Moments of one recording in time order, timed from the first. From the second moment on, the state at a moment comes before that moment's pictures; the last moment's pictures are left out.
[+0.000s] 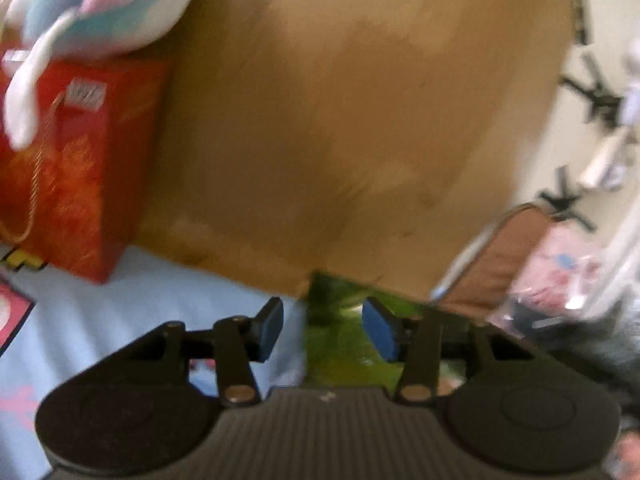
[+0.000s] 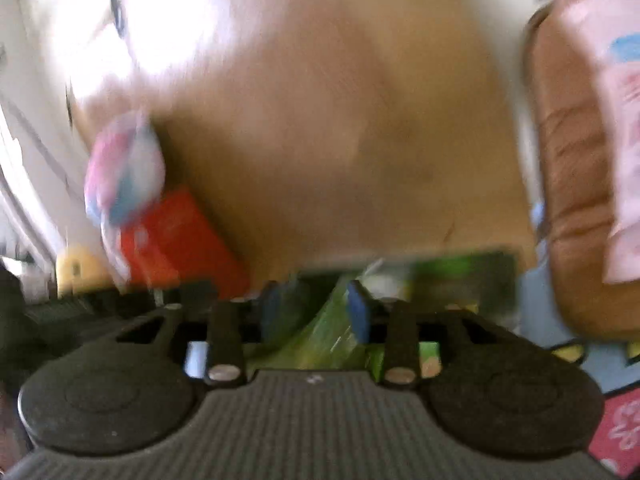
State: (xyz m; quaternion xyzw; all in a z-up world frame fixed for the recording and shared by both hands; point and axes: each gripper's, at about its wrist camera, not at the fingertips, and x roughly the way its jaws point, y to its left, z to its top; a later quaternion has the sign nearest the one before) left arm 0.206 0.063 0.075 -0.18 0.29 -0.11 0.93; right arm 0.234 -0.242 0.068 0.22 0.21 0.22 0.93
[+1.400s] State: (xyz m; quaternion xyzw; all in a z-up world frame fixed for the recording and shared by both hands) left arm 0.090 0.050 0.043 -0.18 0.30 -0.16 0.92; right arm 0.110 -0.236 0.014 0.19 0.28 0.24 0.91
